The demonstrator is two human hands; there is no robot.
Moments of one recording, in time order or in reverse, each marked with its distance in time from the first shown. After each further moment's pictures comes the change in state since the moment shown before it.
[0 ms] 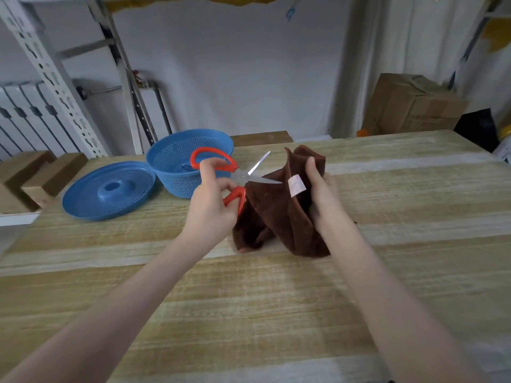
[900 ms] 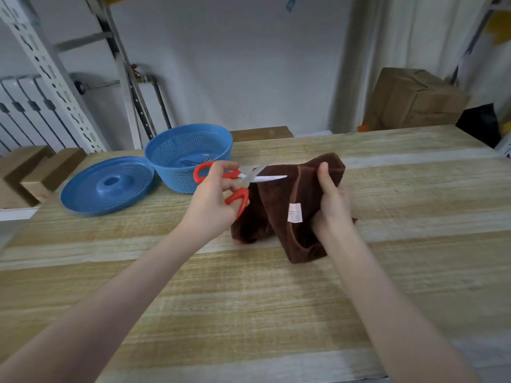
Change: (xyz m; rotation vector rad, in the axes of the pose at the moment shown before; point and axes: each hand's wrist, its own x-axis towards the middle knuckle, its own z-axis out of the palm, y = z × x) left_hand 0.001 0.008 -0.004 -0.070 -0.156 -0.154; right_hand -0.029 0.002 -0.012 0.211 0.027 -0.043
